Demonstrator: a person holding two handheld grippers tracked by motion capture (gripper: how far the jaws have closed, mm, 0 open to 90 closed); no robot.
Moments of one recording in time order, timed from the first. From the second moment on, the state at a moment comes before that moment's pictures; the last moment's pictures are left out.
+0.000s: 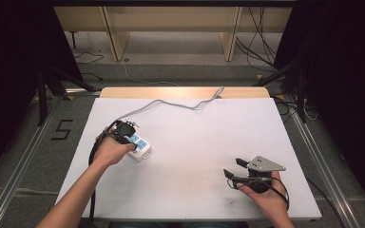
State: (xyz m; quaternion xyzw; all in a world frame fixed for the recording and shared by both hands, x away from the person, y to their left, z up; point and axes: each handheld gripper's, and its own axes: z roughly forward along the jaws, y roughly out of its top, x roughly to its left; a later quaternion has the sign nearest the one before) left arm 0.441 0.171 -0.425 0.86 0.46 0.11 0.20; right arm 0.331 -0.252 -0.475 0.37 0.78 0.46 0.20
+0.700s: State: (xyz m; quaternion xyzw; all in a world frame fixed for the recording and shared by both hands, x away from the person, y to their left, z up) left arm 0.445 0.170 -0.428 0.86 0.46 0.11 0.19; right arm 0.331 -0.252 -0.475 0.37 0.78 0.46 0.20
